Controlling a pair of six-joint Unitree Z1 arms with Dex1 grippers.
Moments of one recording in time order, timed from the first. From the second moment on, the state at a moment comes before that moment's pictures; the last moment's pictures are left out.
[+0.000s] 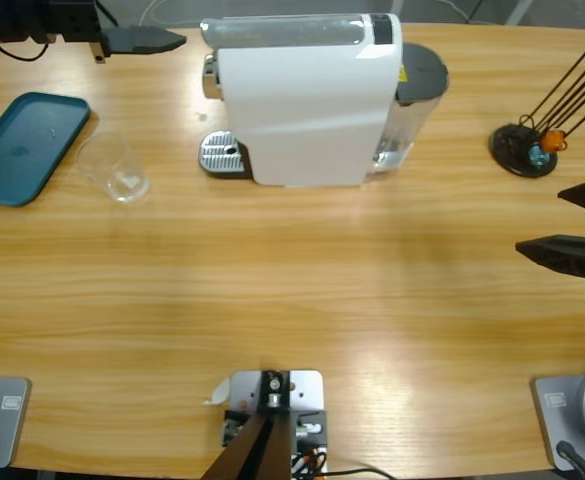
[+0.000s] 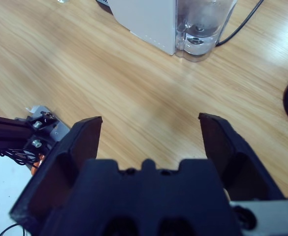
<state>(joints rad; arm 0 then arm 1) -0.42 1.68 -0.91 -0.40 -0.88 -1.07 0.72 0.92 -0.76 0.54 0.08 0.15</state>
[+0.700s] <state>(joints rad) -0.42 1.77 -0.91 -0.49 -0.88 -1.09 0.72 0.92 -0.76 0.54 0.08 0.17</state>
